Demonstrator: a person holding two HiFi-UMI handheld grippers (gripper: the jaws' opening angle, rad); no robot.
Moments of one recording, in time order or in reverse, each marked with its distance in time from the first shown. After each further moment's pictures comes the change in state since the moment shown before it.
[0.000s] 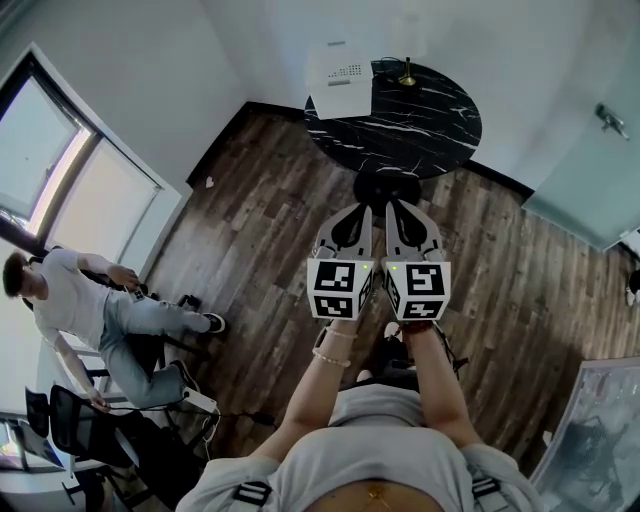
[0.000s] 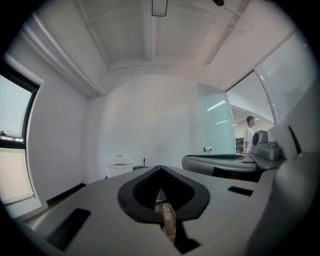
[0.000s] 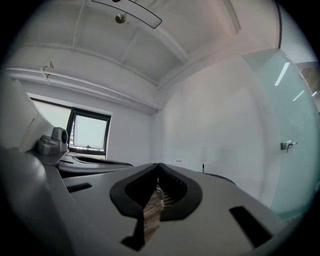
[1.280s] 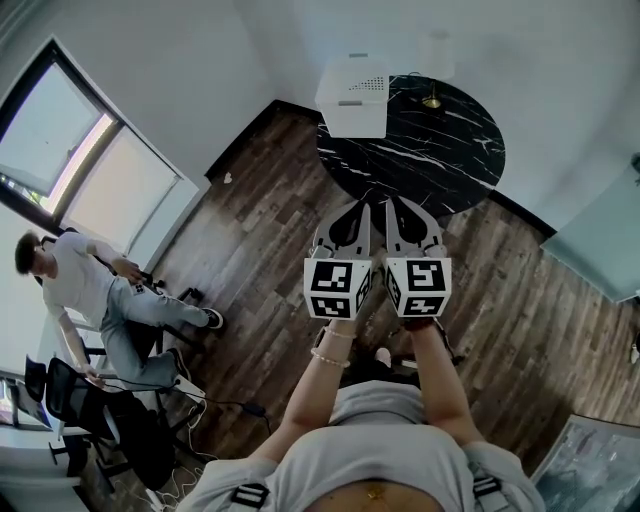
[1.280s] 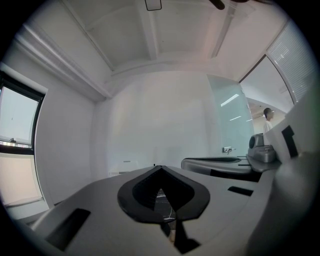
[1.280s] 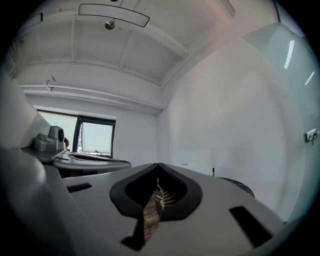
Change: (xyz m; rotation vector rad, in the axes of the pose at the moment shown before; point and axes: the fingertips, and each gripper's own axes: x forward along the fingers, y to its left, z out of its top) left arm 0.135 0.014 0.030 0.016 -0.017 0.159; right arm 0.115 -0.097 0.008 0.043 -0.013 0.162
